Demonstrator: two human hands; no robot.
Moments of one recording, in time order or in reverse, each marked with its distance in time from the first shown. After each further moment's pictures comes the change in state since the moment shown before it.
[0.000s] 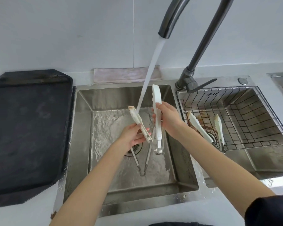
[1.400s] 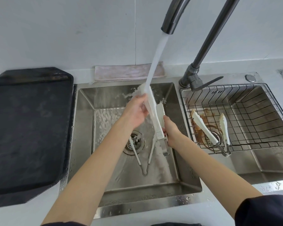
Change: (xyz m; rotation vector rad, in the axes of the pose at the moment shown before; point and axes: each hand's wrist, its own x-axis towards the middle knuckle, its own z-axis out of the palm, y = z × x) left_hand 0.010 0.063 0.027 -0.323 -0.133 0.125; right_hand 0.010 0.035 -0.005 0.061 0.155 0.421
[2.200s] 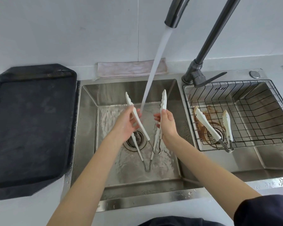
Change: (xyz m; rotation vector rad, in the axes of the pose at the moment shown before) left_hand -0.020 -0.022 -0.052 0.081 0.164 0.011; right_hand 0.006 0.021 0.017 -0.123 0.056 -0.485
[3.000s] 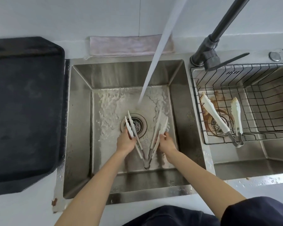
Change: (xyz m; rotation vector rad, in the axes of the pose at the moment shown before) left_hand 0.030 -0.103 -0.061 0.973 0.197 -0.057; right_hand 0.012 0.112 -0.021 -0.446 -0.021 0.417
